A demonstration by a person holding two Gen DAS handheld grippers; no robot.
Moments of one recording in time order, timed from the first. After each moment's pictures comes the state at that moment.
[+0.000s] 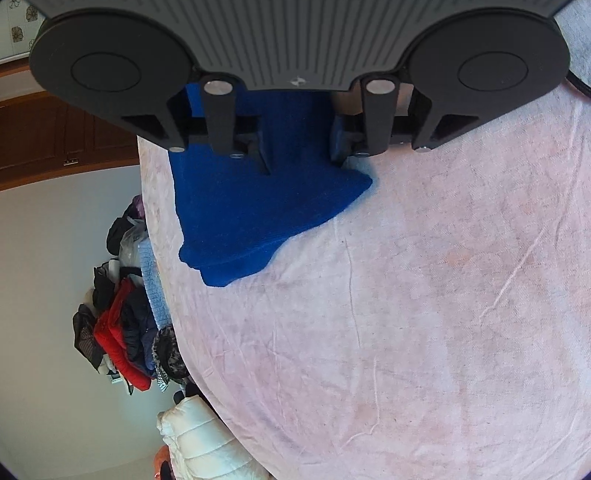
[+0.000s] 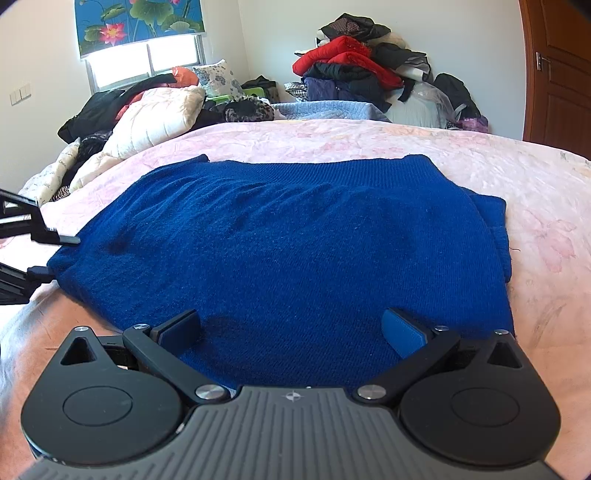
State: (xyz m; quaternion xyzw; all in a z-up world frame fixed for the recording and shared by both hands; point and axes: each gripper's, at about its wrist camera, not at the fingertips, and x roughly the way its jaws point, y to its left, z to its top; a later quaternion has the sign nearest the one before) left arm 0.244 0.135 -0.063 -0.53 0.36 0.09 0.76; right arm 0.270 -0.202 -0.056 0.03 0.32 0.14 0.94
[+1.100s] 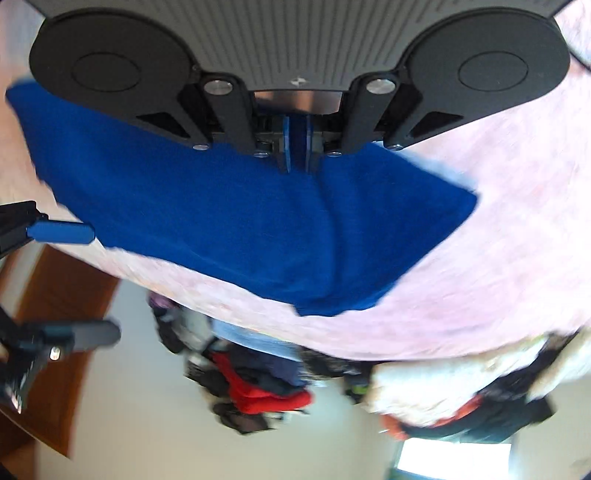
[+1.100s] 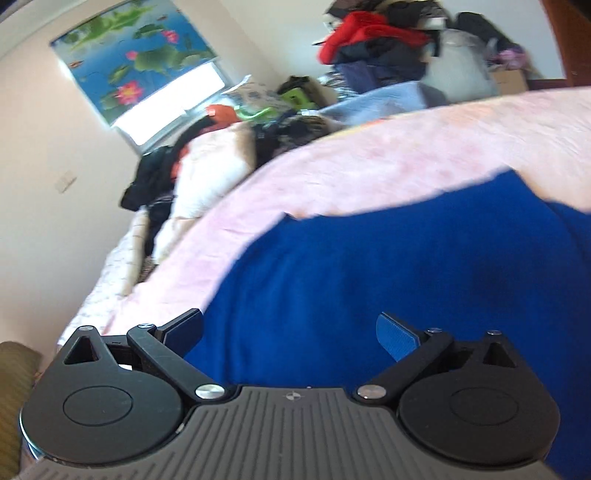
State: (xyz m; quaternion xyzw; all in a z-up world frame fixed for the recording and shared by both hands) left arm 0.201 0.011 -0.051 -0.15 0.28 0.03 0.95; right arm 0.338 -0.163 0.034 0.21 0.36 0.26 0.87
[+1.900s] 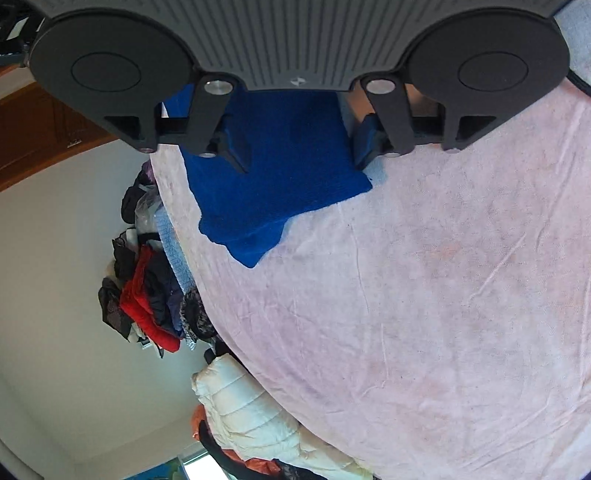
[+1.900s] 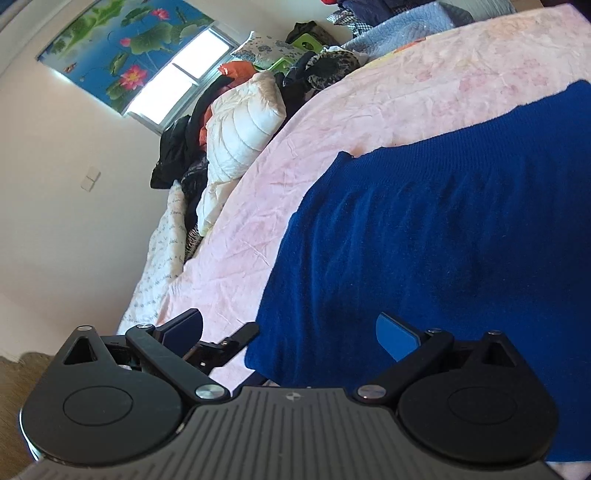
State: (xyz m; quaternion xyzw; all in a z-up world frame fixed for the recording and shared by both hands) left arm 0.222 0.117 -0.065 -0.50 0.27 0.12 0.82; right arm 0.354 -0.129 0.006 0.31 0.44 0.29 0.79
